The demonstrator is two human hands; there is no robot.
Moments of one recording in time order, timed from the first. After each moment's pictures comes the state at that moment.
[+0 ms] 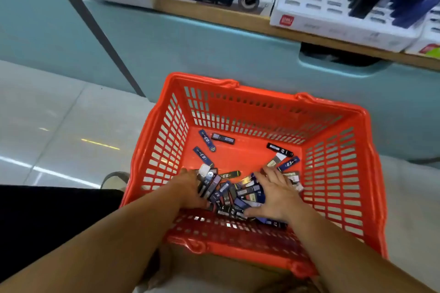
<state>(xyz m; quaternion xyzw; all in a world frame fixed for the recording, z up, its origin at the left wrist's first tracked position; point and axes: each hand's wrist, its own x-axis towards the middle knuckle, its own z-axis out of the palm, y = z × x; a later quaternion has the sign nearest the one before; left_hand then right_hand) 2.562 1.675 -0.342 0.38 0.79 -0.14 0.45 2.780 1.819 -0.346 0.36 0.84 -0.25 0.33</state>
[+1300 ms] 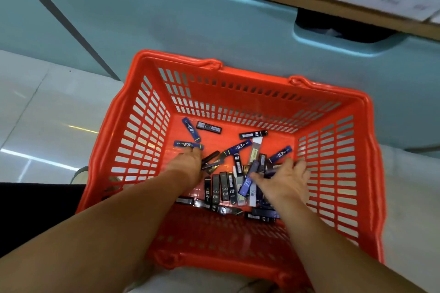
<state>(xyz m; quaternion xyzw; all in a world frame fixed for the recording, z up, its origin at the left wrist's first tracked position) 2.579 1.721 -0.380 0.41 0.82 -0.06 0.39 2.783 1.830 -0.350 0.66 0.70 -0.20 0.20</state>
